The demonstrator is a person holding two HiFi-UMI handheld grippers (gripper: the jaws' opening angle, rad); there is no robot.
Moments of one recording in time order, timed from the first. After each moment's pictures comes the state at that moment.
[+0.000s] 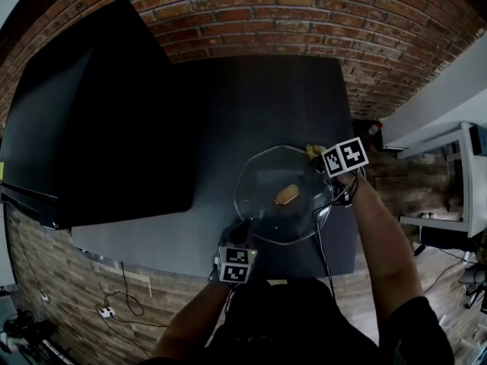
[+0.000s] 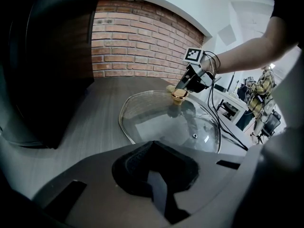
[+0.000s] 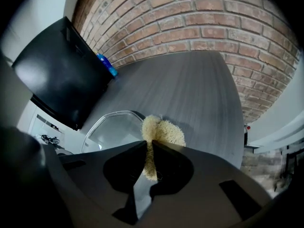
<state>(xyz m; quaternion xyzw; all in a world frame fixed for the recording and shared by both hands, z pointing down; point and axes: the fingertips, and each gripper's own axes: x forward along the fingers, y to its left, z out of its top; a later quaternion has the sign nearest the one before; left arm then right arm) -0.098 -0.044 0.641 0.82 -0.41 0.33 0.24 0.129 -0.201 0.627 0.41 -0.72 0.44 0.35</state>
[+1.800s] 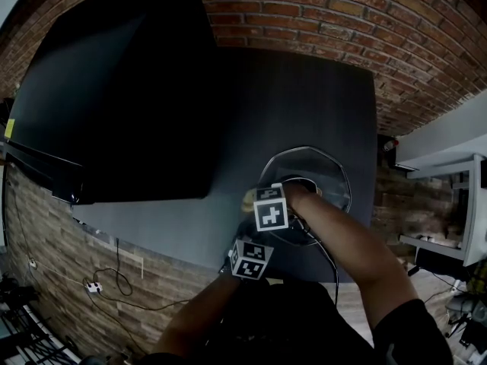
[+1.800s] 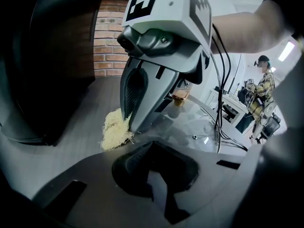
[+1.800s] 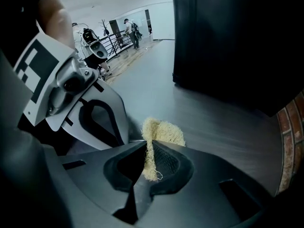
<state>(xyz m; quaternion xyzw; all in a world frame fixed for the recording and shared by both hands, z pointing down) -0.095 -0.044 0.639 0.82 -0.41 0.32 0.25 -0.133 -0.077 0.631 -0.14 -0.79 -0.03 0.59</state>
